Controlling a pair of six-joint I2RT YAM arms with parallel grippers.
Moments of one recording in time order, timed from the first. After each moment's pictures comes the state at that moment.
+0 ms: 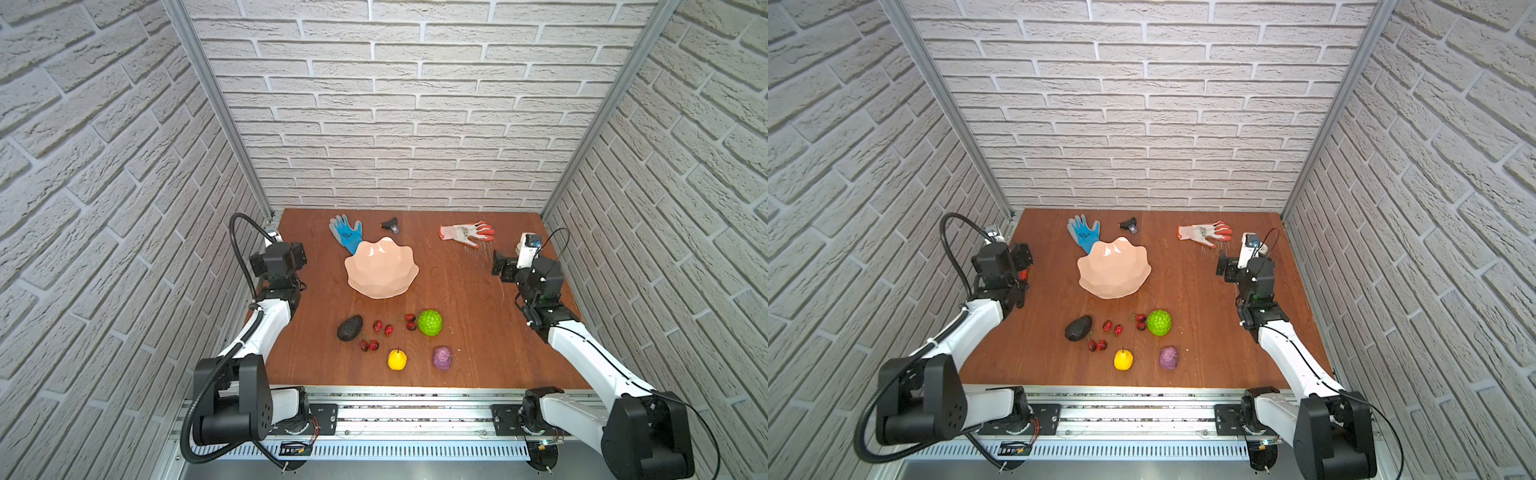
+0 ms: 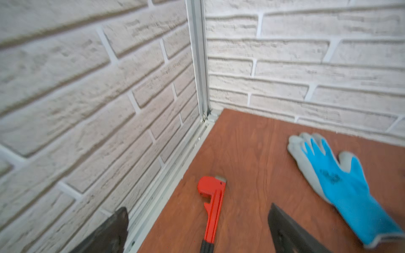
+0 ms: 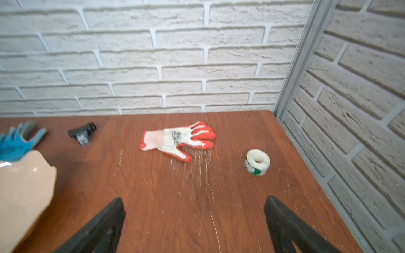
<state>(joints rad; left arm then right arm) 0.04 1.26 0.83 0.08 -0.45 -0.09 0.04 1.09 0.72 0.11 0.13 0.12</state>
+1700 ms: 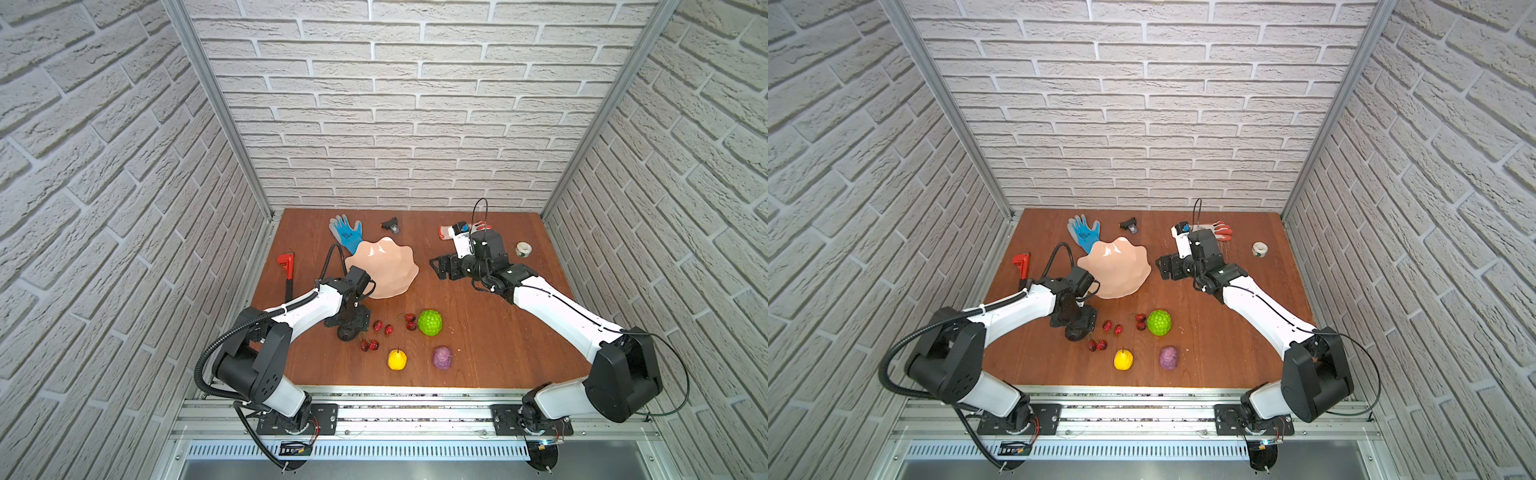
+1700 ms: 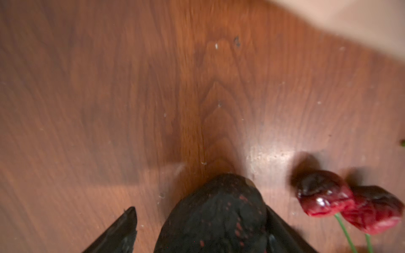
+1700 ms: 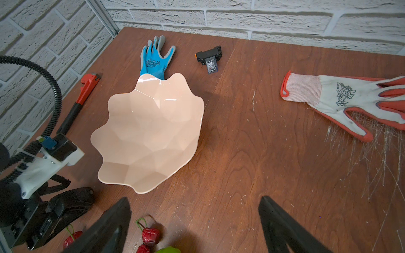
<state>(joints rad) -0.50 1.55 0.89 -0.77 -0.09 -0.37 0.39 1.44 1.09 -0.30 -0.14 0.21</state>
